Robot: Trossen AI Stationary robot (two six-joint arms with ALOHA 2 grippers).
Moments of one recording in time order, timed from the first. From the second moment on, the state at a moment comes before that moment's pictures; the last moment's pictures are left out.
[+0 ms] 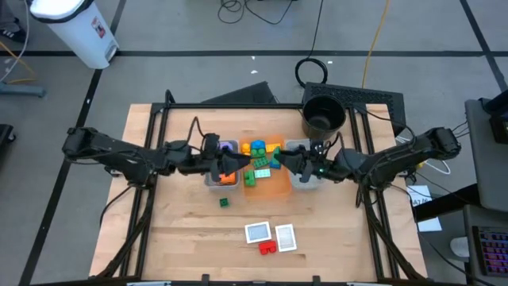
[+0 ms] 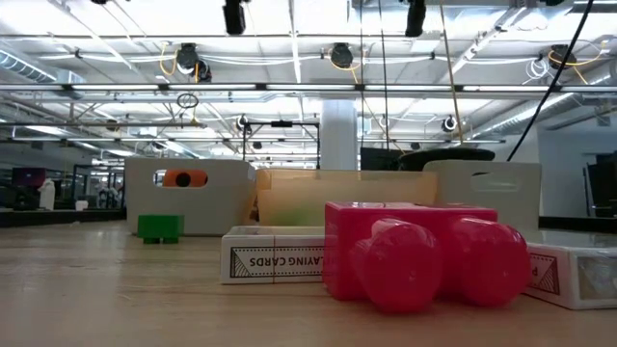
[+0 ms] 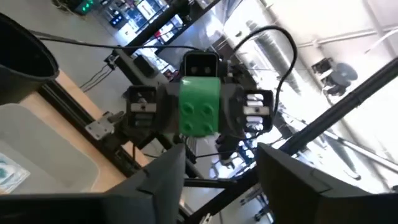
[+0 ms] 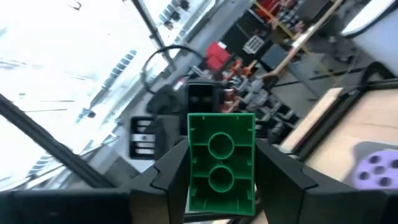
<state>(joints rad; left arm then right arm) -0.12 1.26 0.79 0.65 -0.15 -0.86 0.22 1.23 0.74 0.73 0.43 0.81</state>
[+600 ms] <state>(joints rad) -0.04 1.49 1.01 0.62 0.05 -0.79 0.21 1.26 0.74 0.80 0.41 0.82</state>
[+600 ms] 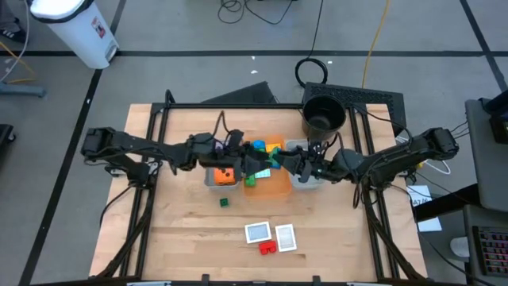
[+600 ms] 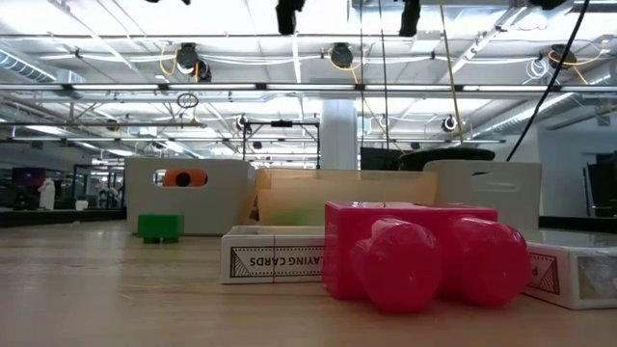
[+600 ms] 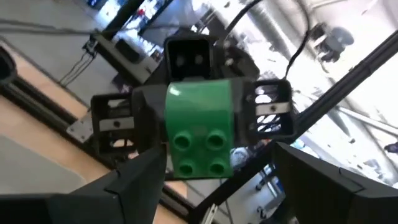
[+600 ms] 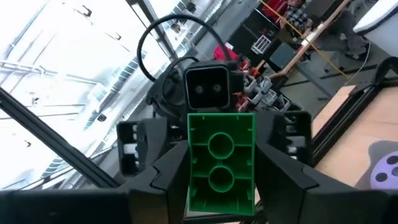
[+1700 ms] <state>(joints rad) -0.03 1.57 1.10 0.60 0.11 -0.85 0.21 1.26 0.74 0.82 0.39 0.80</state>
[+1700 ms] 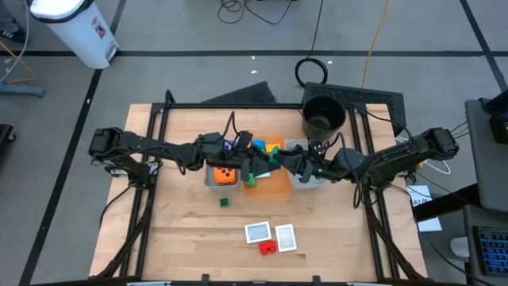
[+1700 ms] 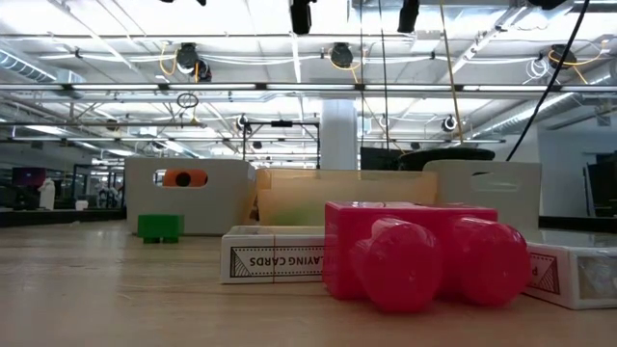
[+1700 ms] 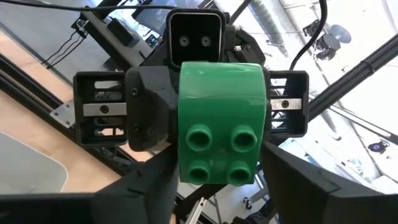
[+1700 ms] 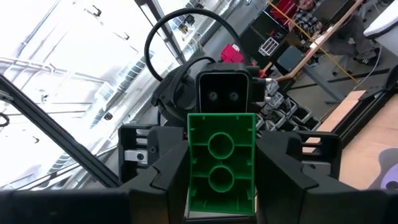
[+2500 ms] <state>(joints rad) -0.03 1.57 1.10 0.60 0.11 -0.90 0.21 1.26 0.74 0.82 0.39 0.79</state>
